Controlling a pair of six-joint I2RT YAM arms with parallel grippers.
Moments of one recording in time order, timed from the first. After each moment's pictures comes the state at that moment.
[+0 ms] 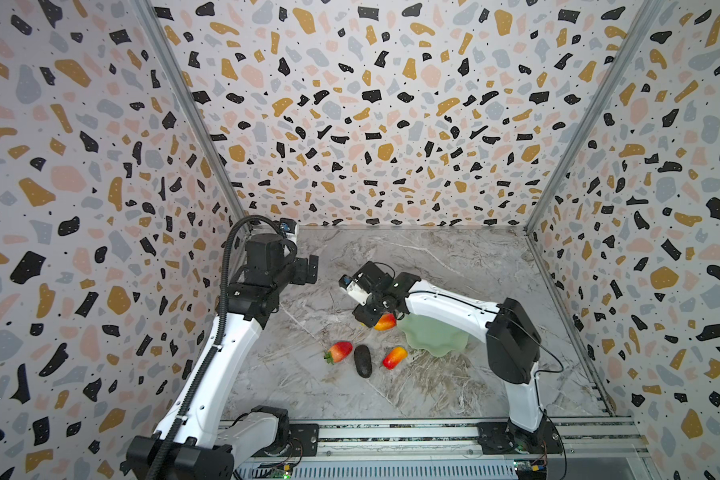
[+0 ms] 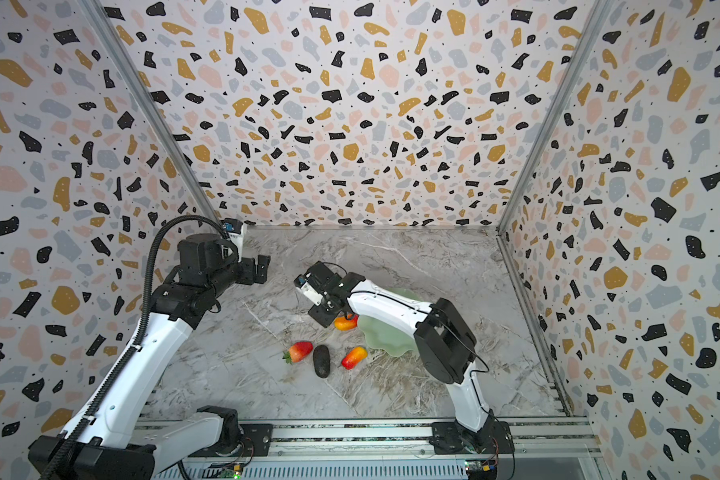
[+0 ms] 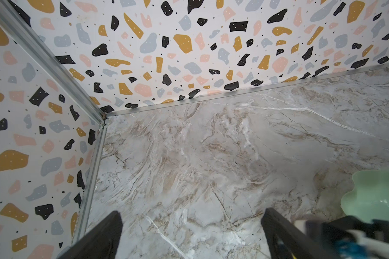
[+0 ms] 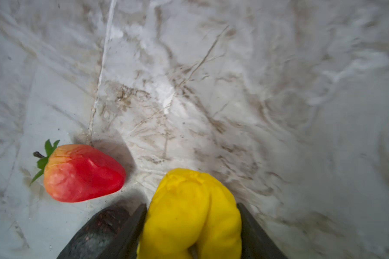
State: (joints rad) left arm -0.17 1.12 1.18 -0.56 -0.06 0.07; right arm 0.91 1.93 1.66 -0.70 0.02 -0.09
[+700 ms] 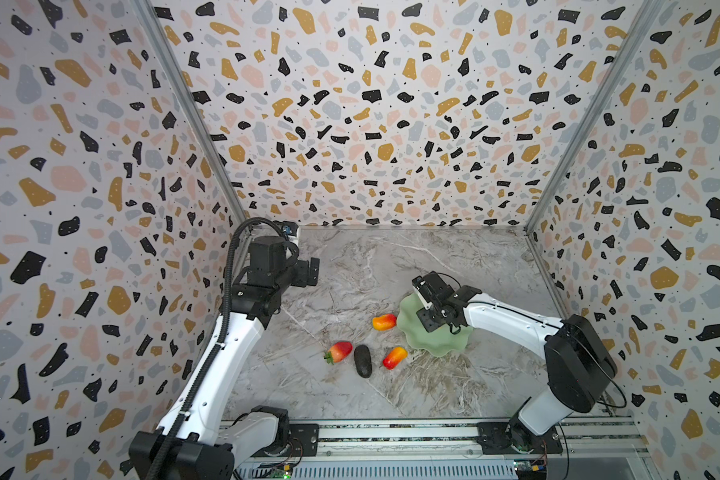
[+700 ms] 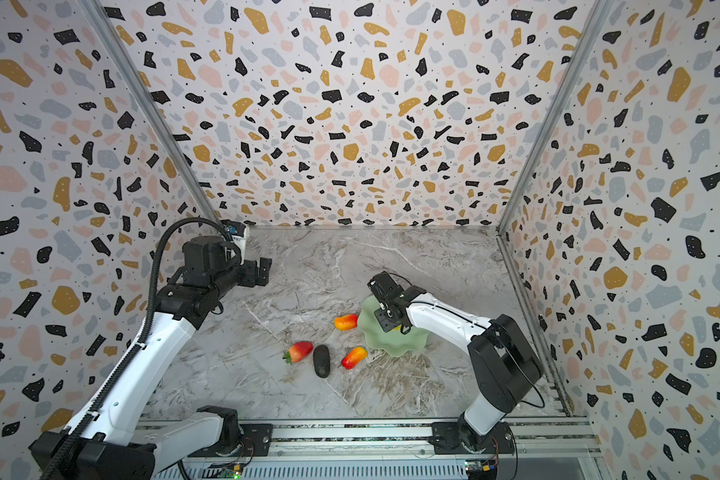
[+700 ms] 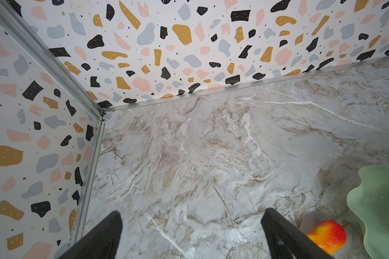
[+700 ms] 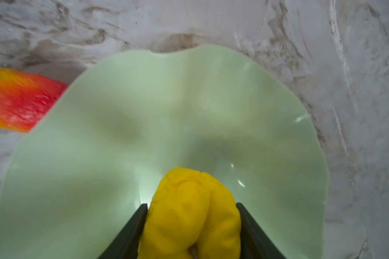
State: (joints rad) left arm -0.17 1.13 1.15 -0.55 -0.06 0.07; right arm 0.70 1.58 1.05 -0.62 0.23 0.10
